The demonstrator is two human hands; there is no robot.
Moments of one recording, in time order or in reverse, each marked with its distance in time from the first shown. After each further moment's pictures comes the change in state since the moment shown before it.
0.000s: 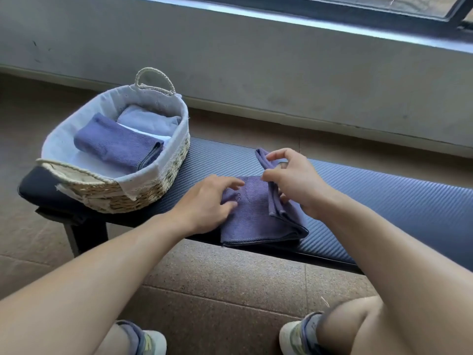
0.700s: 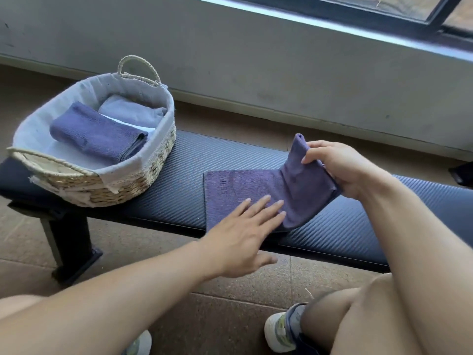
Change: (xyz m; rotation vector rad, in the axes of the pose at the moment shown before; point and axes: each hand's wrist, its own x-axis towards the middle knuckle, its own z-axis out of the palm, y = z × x) left_hand -0.030 0.059 0.069 0.354 -0.306 0.426; right_hand 0.006 0.010 -0.087 0.177 0.057 0.164
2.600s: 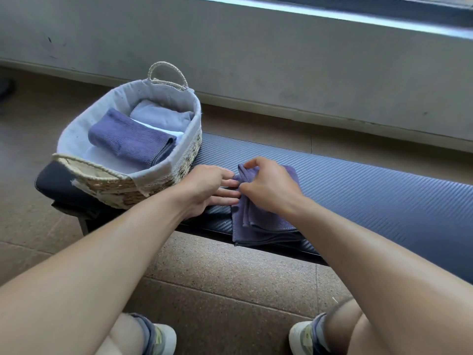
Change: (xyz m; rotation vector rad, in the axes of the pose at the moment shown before) left_hand -0.011 -0.095 -0.065 -1.546 0.379 -0.903; right_hand -0.007 0.016 0.149 -0.728 -0.041 -0.237
